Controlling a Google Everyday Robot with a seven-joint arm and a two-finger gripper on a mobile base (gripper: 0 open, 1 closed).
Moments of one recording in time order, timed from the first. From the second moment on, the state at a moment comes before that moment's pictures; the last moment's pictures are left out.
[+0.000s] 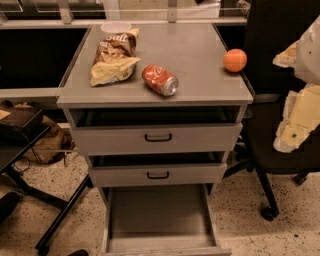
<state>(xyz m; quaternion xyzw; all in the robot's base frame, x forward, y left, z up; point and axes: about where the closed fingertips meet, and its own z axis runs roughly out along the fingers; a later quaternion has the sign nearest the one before) 0.439 -0.215 0.981 -0.60 0.78 -0.04 0.17</state>
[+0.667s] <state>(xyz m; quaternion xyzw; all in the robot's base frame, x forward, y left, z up) 0.462 -0.212 0.974 -0.61 0.77 -0.04 0.18</state>
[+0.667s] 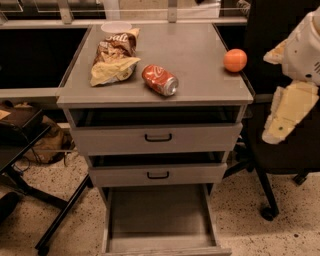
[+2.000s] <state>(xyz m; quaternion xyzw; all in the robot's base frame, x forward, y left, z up) 0.607 -0.171 0.955 -0.62 0.74 -0.01 0.27</state>
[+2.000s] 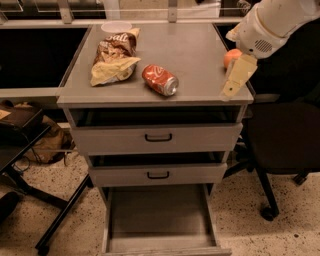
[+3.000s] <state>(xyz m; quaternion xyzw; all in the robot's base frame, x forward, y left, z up) 0.677 -0.103 0.911 -0.59 0.76 0.01 0.27</state>
